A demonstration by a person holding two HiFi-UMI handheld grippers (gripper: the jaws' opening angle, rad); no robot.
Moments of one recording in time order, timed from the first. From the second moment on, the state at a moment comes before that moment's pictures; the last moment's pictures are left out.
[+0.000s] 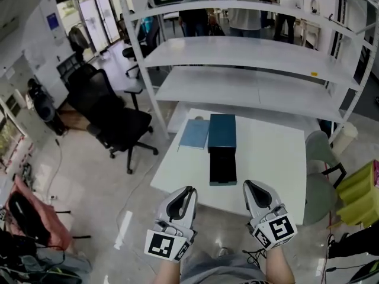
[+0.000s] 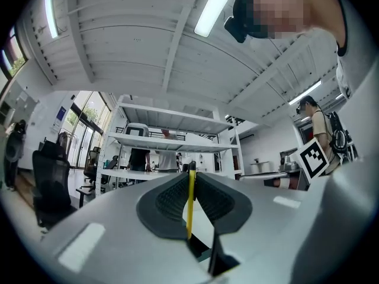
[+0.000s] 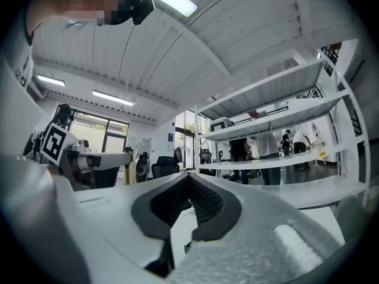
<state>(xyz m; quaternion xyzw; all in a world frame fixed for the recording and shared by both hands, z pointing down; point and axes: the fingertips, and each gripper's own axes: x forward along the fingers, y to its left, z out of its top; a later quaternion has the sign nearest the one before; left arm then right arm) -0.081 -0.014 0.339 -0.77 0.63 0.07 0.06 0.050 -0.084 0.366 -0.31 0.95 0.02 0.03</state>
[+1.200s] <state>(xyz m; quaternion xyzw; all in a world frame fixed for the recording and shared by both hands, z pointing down) -0.091 -0.151 0.396 -0.85 0.52 0.03 -0.03 0.035 -0.165 0.388 -0.40 0.92 -0.01 0.01</state>
